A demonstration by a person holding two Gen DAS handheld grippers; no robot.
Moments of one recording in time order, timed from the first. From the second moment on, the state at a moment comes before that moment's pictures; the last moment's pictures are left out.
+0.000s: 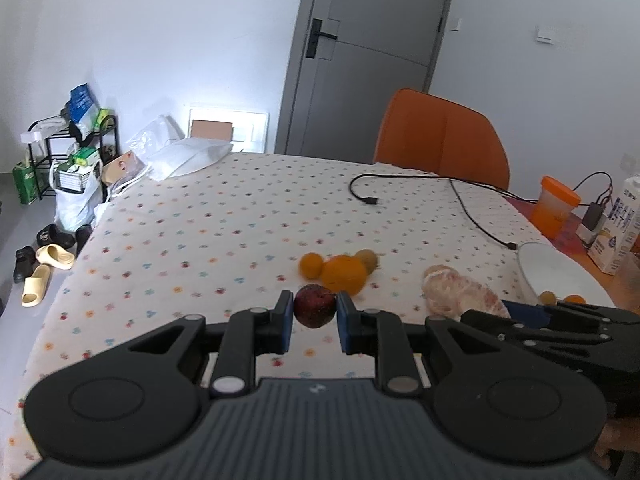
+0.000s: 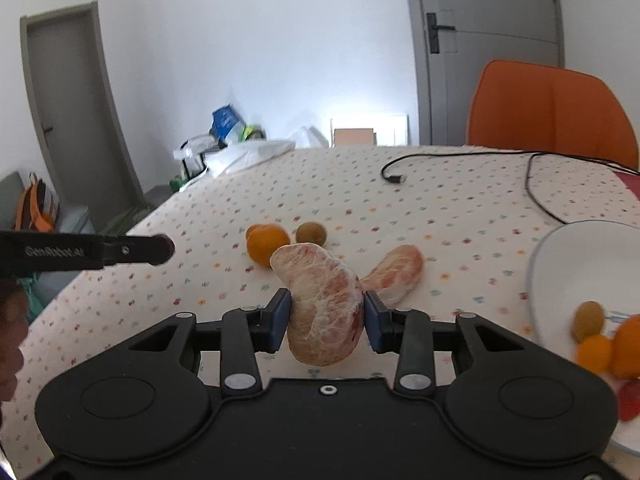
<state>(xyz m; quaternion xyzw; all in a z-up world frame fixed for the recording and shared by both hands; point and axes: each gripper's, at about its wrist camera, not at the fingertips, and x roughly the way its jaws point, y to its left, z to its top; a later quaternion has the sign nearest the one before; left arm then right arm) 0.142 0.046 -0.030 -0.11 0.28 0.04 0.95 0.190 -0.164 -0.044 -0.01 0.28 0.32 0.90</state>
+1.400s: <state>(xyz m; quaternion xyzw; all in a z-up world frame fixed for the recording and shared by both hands) 0.221 -0.104 -0.018 -0.05 0.27 -0.10 0.96 0.199 -0.347 -0.034 0.09 0.24 0.16 0.95</state>
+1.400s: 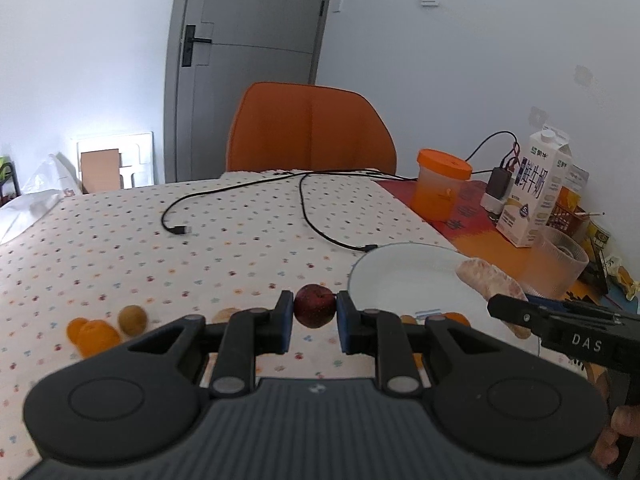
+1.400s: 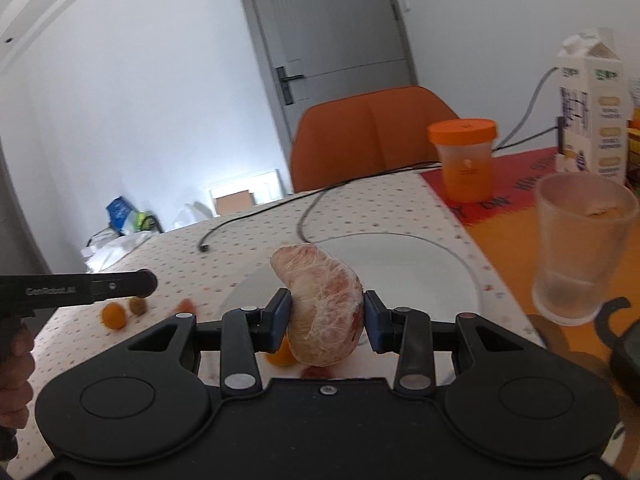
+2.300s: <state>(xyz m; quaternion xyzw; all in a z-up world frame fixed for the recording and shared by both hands) 0.274 -0.172 -0.020 -0.03 0.29 -0.15 0.94 0.207 -0.373 -0.054 0.13 0.24 0.12 0.95</state>
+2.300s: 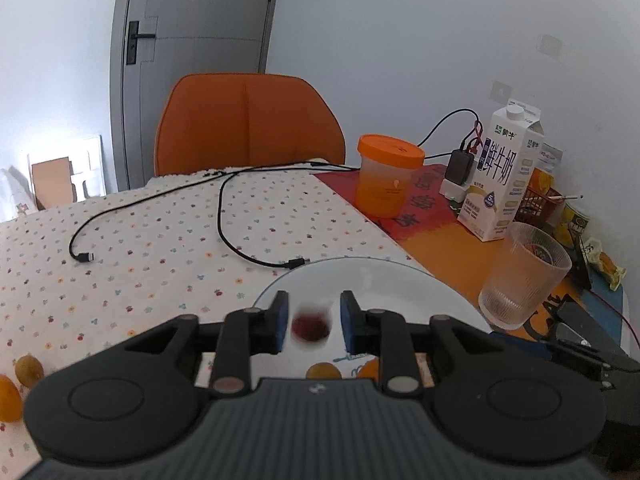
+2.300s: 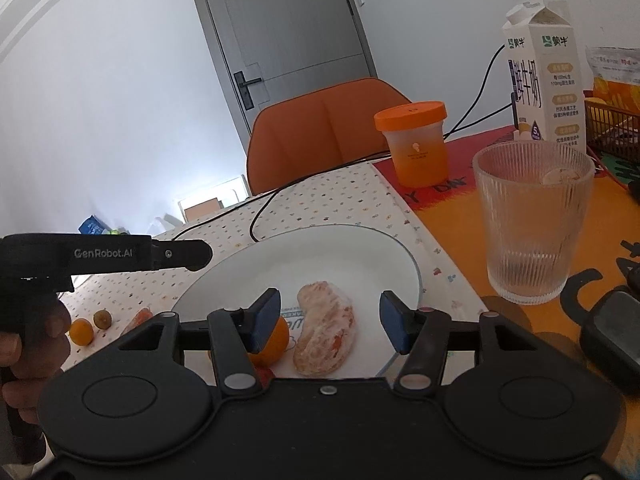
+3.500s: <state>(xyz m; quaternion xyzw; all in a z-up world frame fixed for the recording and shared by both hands) 0.206 -0.070 -0.006 -0.05 0.29 -0.04 0.96 0.180 -0.310 -0.024 0.08 0.24 0.14 0.96</state>
